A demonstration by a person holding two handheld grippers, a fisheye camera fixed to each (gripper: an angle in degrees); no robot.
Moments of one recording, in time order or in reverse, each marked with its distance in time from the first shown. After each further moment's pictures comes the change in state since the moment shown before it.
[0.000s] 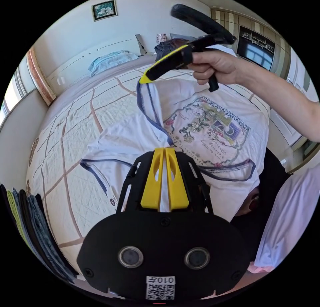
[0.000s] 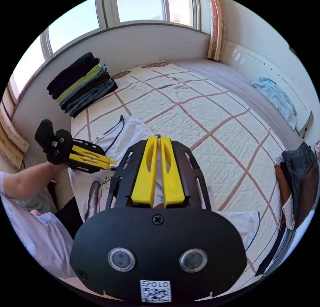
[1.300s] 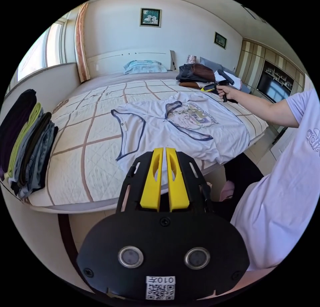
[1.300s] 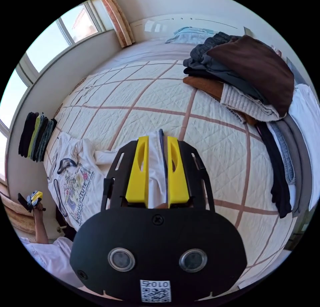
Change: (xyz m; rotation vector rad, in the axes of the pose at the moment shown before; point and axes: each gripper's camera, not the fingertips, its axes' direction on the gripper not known) left arm 0.101 0.210 -0.137 0.142 -0.086 -0.322; right arm 0.289 0.194 -0.020 -0.107 0.080 0.631
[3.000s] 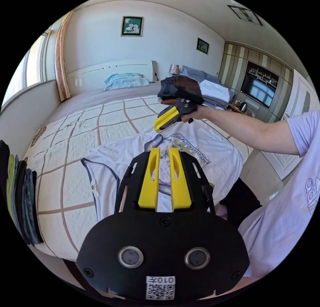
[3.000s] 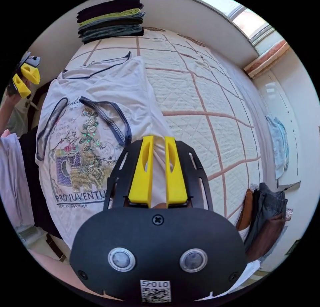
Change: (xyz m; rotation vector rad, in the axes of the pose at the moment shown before) left arm 0.029 -0.057 0.037 0.069 0.138 0.110; right arm -0.375 -0.020 0.110 -0.176 0.181 -1.074
